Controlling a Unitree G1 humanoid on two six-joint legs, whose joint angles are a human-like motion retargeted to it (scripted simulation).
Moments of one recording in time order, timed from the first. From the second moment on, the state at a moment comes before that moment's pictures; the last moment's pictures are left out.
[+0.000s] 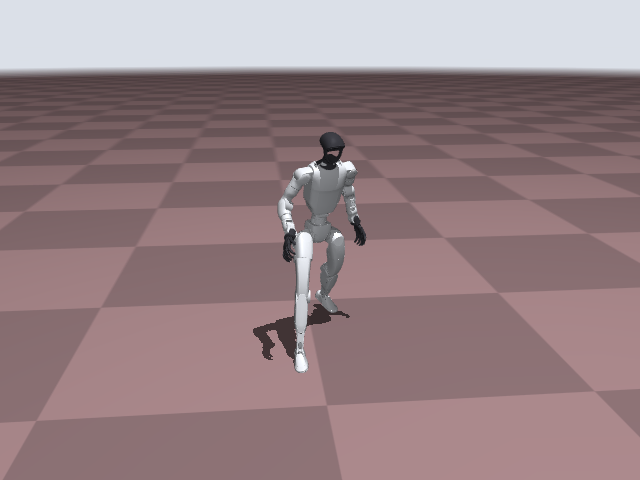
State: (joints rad) left arm 0.31 0.26 -0.06 0.97 -0.31 -0.12 0.17; right arm -0.06 -0.51 0.04 0.38 0.28 -0.11 -0.47; waist -0.12 0.09 0.24; left_leg 0.30 0.30 0.07 0.16 -0.29 -0.20; right_leg -0.59 -0.32 -0.39 0.21 0.40 0.24
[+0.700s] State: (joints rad) left arm -0.54 0.44 -0.12 0.41 -0.38 -0.24 0.41; right arm 0.58 -0.48 0.08 0.56 -0.01 -0.04 -0.21; waist -0.37 -0.02 0.17; left_leg 0.15 0.12 -0.07 0.21 0.04 -0.26; right_leg -0.30 -0.13 -0.28 -0.02 0.48 0.26
